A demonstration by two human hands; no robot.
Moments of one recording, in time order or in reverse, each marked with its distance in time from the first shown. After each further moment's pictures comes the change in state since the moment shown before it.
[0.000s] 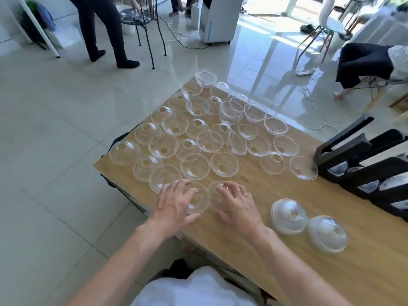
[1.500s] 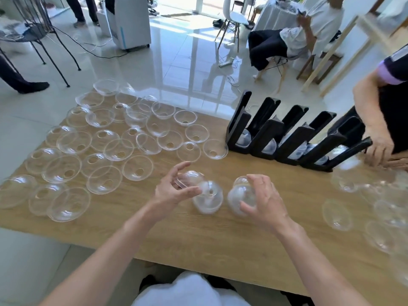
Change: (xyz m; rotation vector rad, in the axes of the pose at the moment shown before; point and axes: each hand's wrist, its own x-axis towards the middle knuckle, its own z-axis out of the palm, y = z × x) left_hand 0.091 0.186 0.012 -1.211 -0.245 0.000; right_hand -0.181 0.181 -0.085 0.179 0.245 0.559
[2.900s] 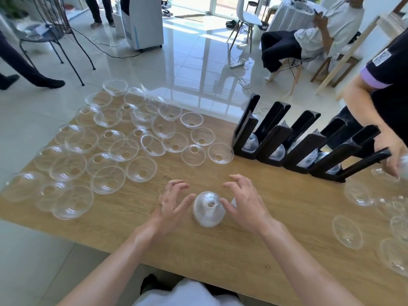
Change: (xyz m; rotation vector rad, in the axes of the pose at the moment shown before) left_hand 0.000 -0.058 0.005 0.527 0.112 0.049; right_hand 0.034 -0.023 0.029 -0.015 -0.069 -0.248
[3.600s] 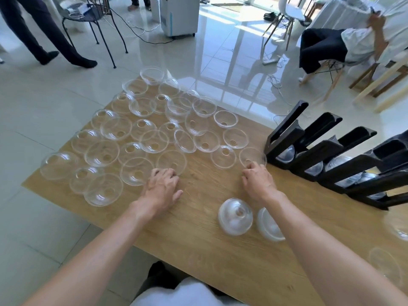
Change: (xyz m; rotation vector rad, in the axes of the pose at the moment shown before) left_hand 0.030 -0.055 -0.082 0.887 0.011 0.006; right_hand 0.131 -0.006 0.027 -0.296 -0.213 0.103
